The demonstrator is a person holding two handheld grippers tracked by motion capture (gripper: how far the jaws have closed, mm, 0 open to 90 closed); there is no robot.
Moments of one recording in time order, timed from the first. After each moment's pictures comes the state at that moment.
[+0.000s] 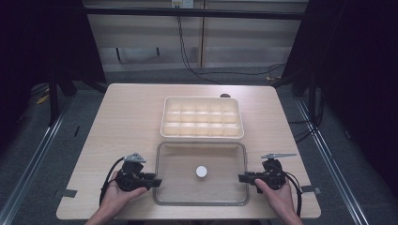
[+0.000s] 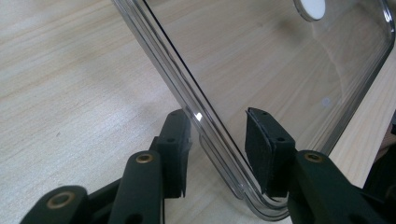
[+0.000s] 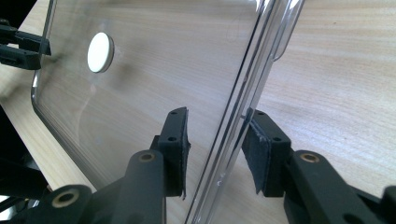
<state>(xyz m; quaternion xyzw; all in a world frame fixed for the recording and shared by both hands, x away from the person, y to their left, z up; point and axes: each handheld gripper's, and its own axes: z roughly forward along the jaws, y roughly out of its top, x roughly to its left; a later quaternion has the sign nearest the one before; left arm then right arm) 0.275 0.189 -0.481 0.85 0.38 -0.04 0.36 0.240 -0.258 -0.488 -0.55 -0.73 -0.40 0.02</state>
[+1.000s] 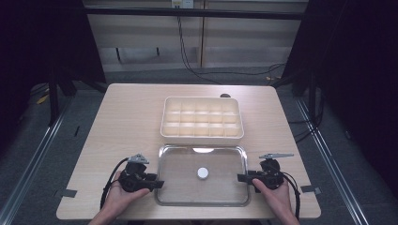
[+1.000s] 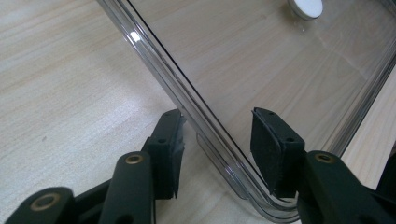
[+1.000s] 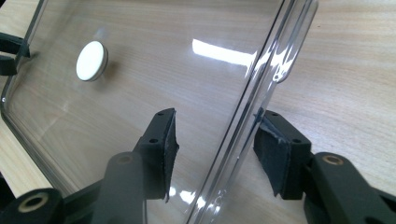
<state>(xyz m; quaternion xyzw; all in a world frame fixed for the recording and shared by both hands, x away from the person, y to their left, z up) 0.275 0.182 -0.487 0.86 0.37 -0.03 0.35 0.242 -0.254 -0.494 -0.56 -0.74 -0.38 -0.01</state>
